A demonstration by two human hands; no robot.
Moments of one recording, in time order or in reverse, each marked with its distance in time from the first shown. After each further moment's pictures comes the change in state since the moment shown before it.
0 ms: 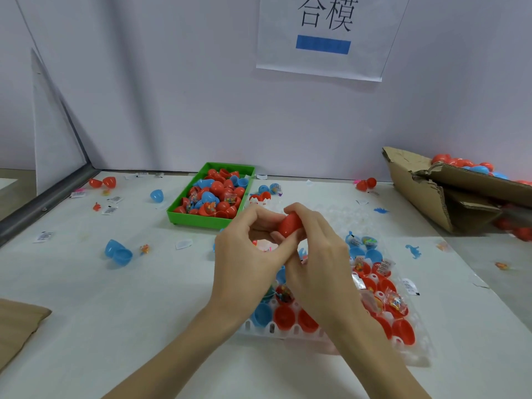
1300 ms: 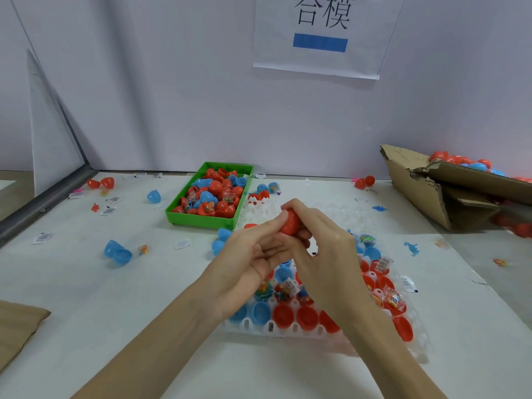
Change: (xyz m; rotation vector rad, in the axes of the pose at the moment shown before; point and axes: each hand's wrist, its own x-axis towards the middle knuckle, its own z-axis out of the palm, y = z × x) left_hand 0.017 -0.005 -0.008 -0.810 -0.367 -0.689; right_hand 0.006 0.007 -0.010 0.047 -0.017 -0.041
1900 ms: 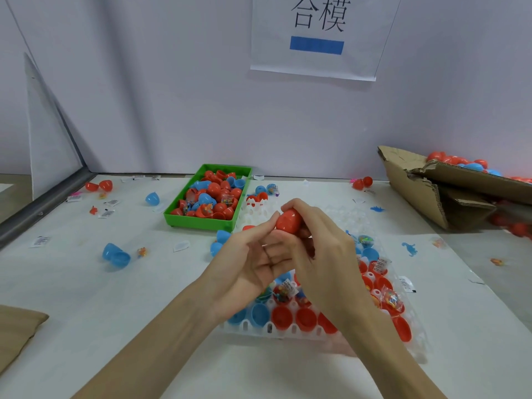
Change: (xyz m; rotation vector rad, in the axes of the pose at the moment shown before) left_hand -0.005 0.003 0.003 -0.072 -0.084 -0.068; right_hand 0.000 -0.009 -0.003 0.026 0.004 -0.001
